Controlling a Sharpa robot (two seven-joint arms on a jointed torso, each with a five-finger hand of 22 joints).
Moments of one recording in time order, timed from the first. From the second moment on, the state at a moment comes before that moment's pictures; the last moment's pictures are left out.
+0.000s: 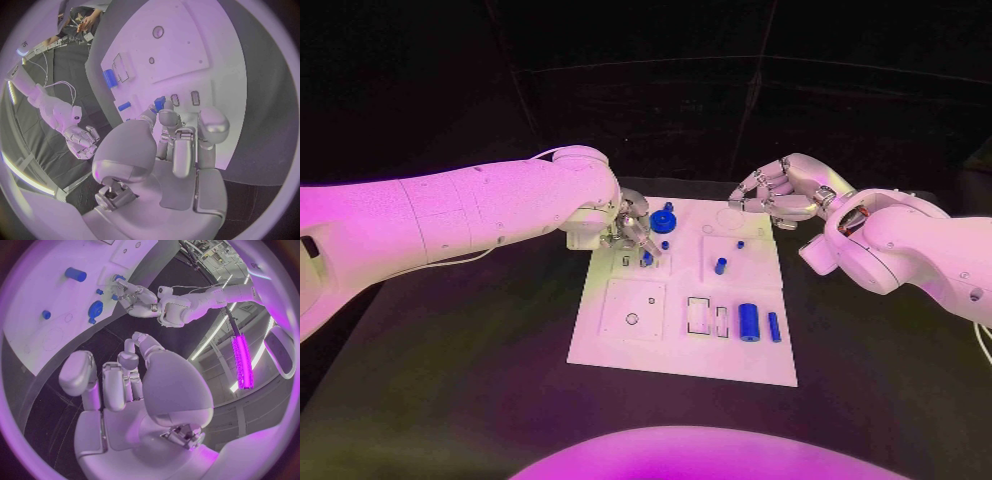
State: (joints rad) left arm 1.39 -0.57 -0.18 1.28 -0.95 0.31 -0.50; left_hand 1.25 0.14 0.13 0.09 0.05 0.91 0.05 0.63 0.46 1.22 -0.03 1.13 0.71 1.46 -0.08 1.56 1.31 0.13 1.37 0.03 1.16 1.03; right arm 1.30 -0.85 -0.12 1.55 -0.77 -0.36 0.11; right_hand 1.27 -0.06 0.14 0.00 0.48 0.99 0.08 0.41 0.23 1.25 0.00 1.09 0.99 1.47 -0.06 1.39 1.31 0.09 1.40 0.04 1.25 1.07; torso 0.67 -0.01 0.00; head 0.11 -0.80
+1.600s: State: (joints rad) left arm 1.31 -0.67 -0.18 1.40 -1.06 0.02 -0.48; left_hand 1.16 -0.01 0.41 0.07 0.05 0.91 0.04 0.64 0.53 1.25 -0.03 1.13 0.72 1.47 -0.08 1.56 1.31 0.12 1.39 0.02 1.20 1.08; right arm 1.30 -0.84 -0.12 1.54 -0.77 -0.35 0.11; right_hand 1.27 -0.06 0.14 0.00 0.48 0.99 0.08 0.41 0.23 1.24 0.00 1.09 0.99 1.47 -0.06 1.39 1.31 0.09 1.40 0.04 1.25 1.07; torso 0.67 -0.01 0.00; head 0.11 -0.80
